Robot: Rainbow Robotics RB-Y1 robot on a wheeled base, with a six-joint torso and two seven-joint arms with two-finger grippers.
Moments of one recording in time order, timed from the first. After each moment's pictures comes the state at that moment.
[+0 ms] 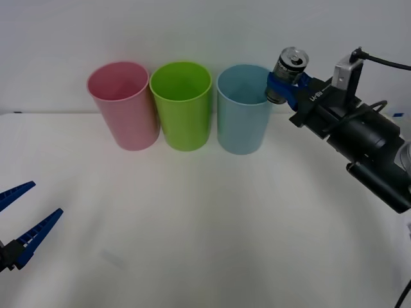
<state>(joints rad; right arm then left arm) -0.33 -0.42 0.00 -1.62 1.19 -0.58 -0.12 0.35 0.40 0.52 -1.66 -0.96 -1.22 0.00</state>
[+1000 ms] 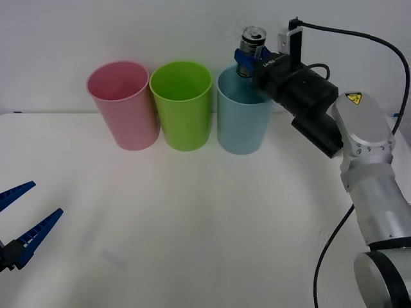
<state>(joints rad) -0.71 -0.21 -0.08 -1.16 1.47 -0.54 -0.12 0.35 0.40 0.52 -1.66 -0.96 -1.22 0.00</state>
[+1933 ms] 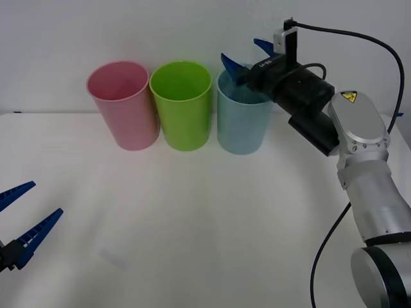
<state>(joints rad) -0.72 -0.20 -0.09 -1.14 1.48 -0.55 -0.10 0.35 0.40 0.52 -1.66 -0.96 -1.22 0.00</state>
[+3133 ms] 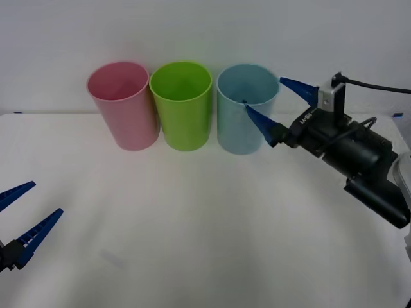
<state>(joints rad) -0.22 -0.40 -0.02 -1.69 1.33 -0.67 -0.15 0.35 0.40 0.52 -1.66 -0.96 -1.22 0.00</state>
